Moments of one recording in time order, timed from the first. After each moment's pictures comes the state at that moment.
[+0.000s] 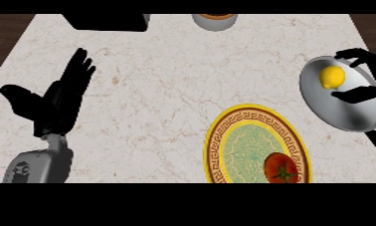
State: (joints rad) left arm -0.17 0.14 0.07 -1.60 0.09 0.05 0.24; right arm -0.68 -0.57 -0.39 -0.43 0.89 -0.06 -0.56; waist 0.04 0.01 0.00
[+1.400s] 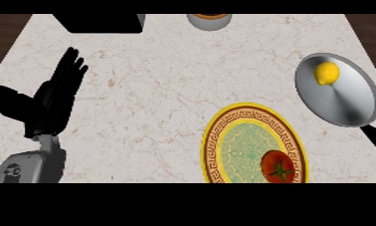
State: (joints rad) left arm -0.17 0.16 0.11 -1.62 0.10 0.05 0.25; right arm -0.56 -0.97 -0.74 -0.17 0.47 0.53 -0.78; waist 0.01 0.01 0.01
